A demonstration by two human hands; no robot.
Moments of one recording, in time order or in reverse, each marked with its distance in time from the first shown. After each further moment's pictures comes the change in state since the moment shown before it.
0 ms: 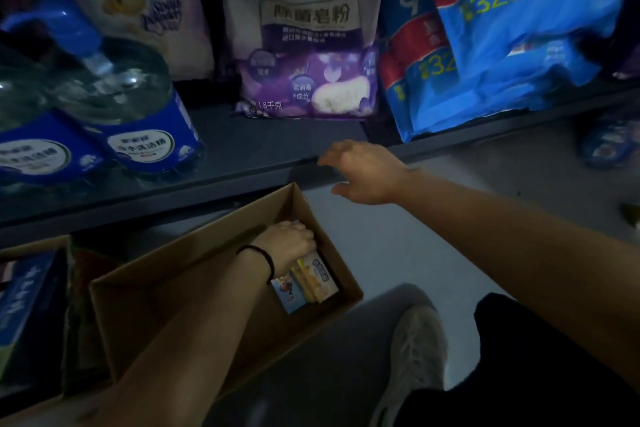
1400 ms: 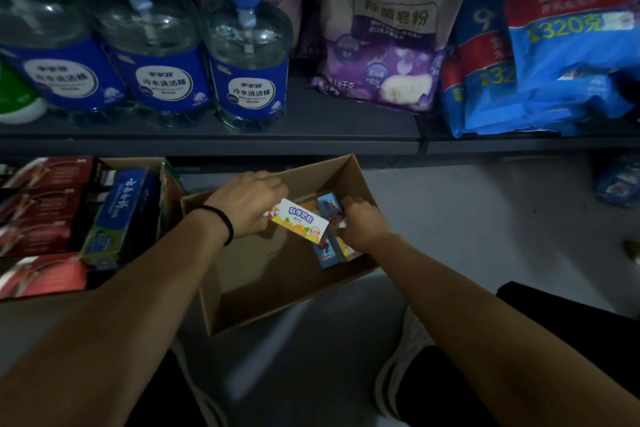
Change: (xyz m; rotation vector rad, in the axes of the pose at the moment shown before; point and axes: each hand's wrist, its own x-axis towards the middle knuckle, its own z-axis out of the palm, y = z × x) left_hand -0.173 -0.031 -0.016 -0.098 0.257 -0.326; right_hand -0.018 -0.121 0.111 0.258 -0.135 0.350
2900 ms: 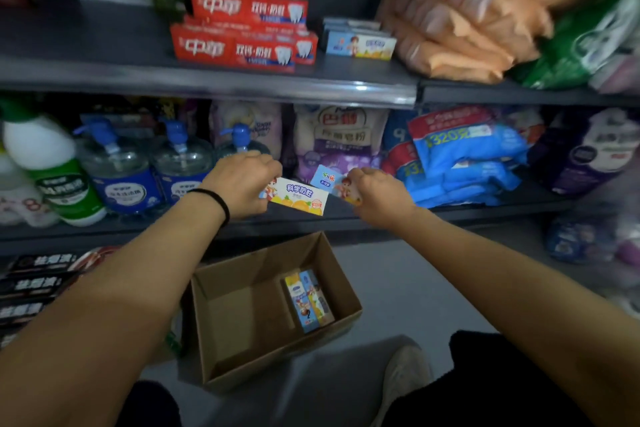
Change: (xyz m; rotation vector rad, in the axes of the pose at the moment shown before) left_hand -0.032 0.038 -0.202 0.145 0.332 -0.134; right_hand -0.106 -0.004 -0.227 -0.260 0.481 -0.204
